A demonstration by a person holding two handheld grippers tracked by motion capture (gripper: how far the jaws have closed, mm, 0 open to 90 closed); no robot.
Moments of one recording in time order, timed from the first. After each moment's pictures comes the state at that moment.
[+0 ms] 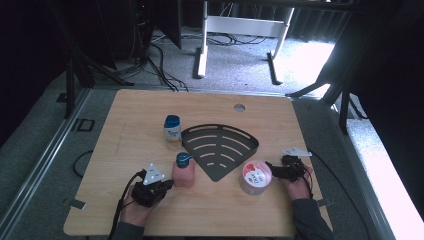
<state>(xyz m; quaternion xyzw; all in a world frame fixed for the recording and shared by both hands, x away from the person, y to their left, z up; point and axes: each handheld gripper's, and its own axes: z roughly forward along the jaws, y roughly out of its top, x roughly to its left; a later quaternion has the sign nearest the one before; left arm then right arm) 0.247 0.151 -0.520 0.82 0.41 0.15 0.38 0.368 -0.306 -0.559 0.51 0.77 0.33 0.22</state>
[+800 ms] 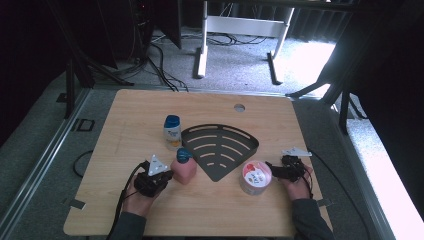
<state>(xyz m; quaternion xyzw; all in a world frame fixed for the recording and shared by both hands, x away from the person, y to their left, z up) 0.277 0.150 -0.515 0.82 0.42 0.18 0.35 0.368 -0.306 -0.559 0.51 0.77 0.33 0.22</state>
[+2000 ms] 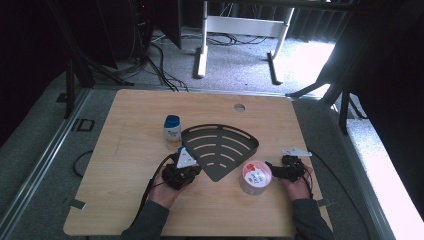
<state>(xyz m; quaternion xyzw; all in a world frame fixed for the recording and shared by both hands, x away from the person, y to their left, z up) 0.293 0.081 -0.492 0.84 0.35 0.15 0.39 0.368 -0.306 -0.559 0.51 0.77 0.33 0.22</state>
